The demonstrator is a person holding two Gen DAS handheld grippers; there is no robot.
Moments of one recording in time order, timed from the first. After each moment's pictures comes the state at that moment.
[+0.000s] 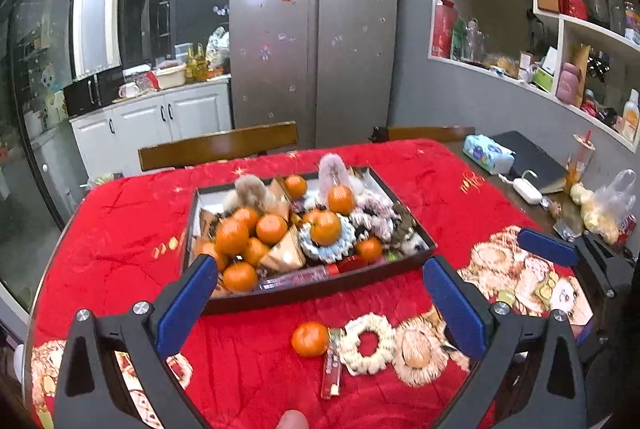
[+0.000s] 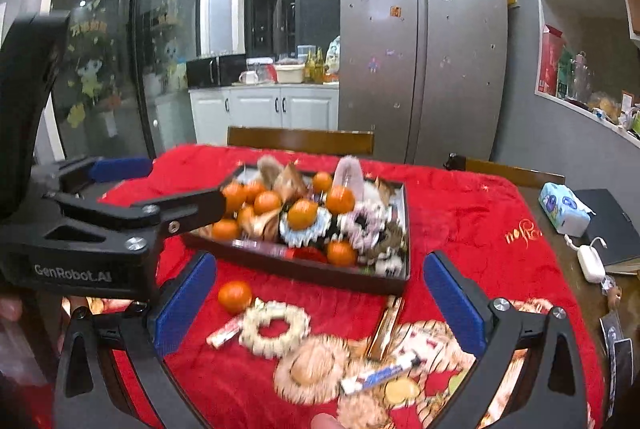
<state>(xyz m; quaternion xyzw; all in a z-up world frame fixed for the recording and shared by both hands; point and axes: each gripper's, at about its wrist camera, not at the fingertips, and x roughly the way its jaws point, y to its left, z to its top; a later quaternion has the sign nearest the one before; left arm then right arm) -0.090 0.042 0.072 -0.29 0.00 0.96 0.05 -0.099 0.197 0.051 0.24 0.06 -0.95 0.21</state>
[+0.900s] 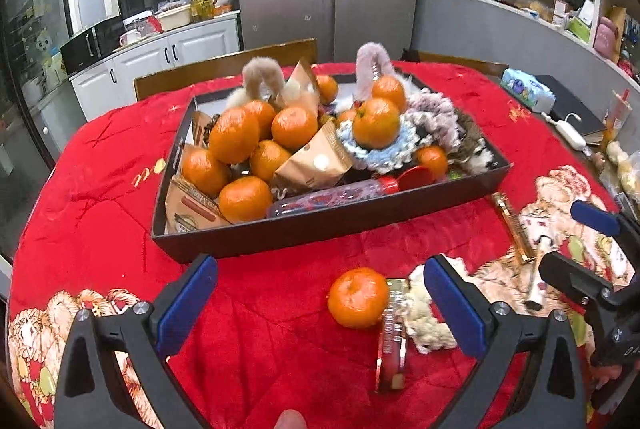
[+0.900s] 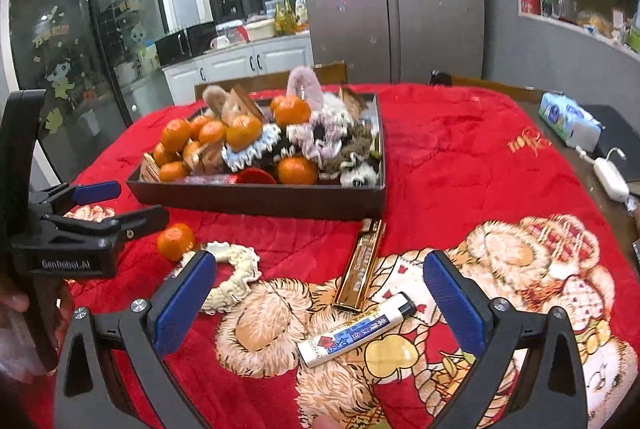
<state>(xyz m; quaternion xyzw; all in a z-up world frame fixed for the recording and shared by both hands) -0.152 0.017 -0.031 -0.40 0.01 0.92 0.02 -0.145 0.235 -0.026 0.34 0.01 -0.92 0.18</state>
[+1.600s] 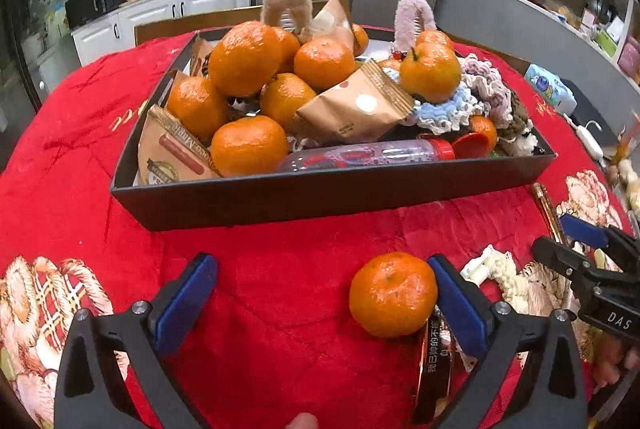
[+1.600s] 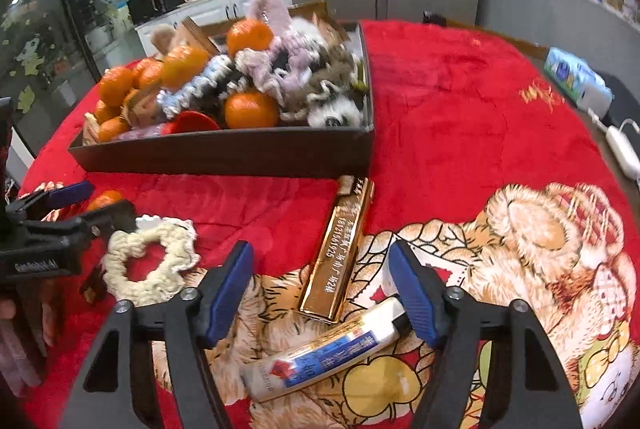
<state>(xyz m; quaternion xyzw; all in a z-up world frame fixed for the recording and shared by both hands) -0.180 0.005 -0.076 -0.44 -0.04 0.90 0.02 -0.190 0.231 -0.069 0.43 0.02 -0.89 0.14</state>
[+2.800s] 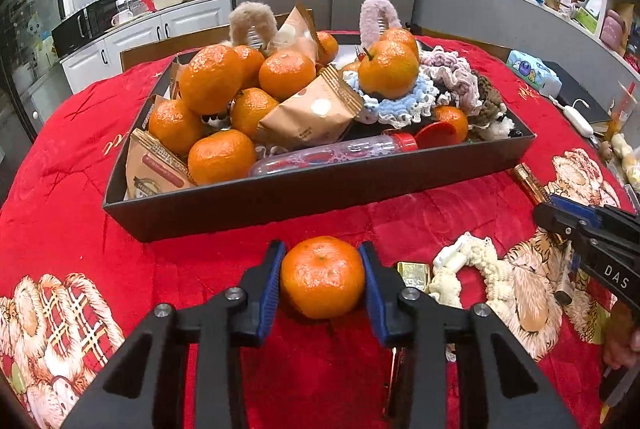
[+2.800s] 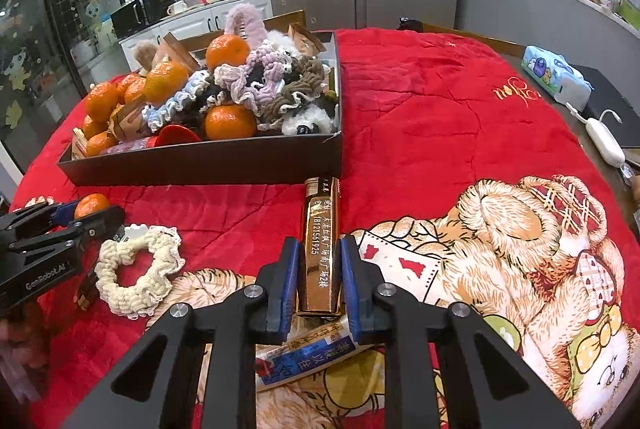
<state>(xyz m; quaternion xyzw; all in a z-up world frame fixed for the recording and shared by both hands) -0.171 0.056 -0.071 -0.42 0.00 0.91 0.04 -0.181 0.239 -0.064 0.41 0.02 -0.90 0.11</state>
